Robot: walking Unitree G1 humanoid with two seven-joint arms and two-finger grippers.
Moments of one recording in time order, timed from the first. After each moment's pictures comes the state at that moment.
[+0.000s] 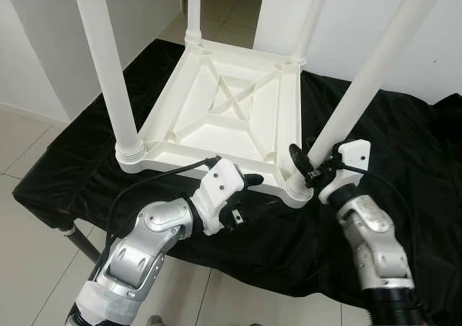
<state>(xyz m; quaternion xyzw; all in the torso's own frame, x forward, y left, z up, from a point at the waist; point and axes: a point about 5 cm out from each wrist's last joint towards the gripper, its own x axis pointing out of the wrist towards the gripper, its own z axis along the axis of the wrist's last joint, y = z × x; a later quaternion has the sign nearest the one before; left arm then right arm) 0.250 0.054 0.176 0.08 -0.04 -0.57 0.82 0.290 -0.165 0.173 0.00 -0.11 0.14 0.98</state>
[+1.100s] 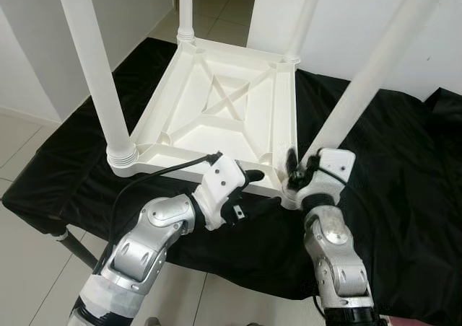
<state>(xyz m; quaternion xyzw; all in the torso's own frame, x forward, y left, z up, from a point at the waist) 0.256 0.051 0.178 0.08 -0.05 -0.57 0.81 0.276 -0.129 0.160 0.07 -0.07 -0.02 1.00</state>
